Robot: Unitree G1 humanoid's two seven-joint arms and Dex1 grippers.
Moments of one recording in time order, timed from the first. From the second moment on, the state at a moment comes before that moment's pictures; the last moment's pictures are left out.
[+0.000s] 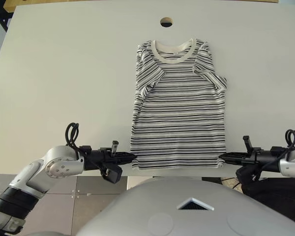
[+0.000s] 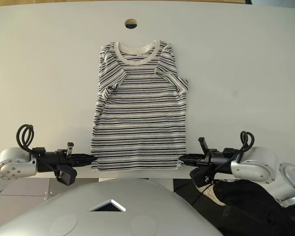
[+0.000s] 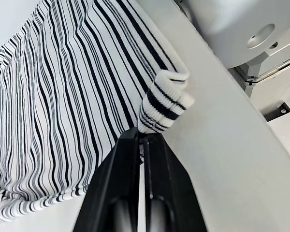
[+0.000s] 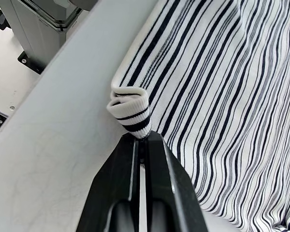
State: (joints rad) left arm 0.40 1.07 -0.32 -0.18 0.26 -0.76 -0.74; right arm 0.48 -1.20 0.18 -0.31 -0.34 -0.67 0.77
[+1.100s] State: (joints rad) left arm -0.42 0.41 -0.21 0.77 0.18 -0.54 -0.29; right arm -0.46 -0.45 0.16 0.78 -0.17 -0.61 0.34
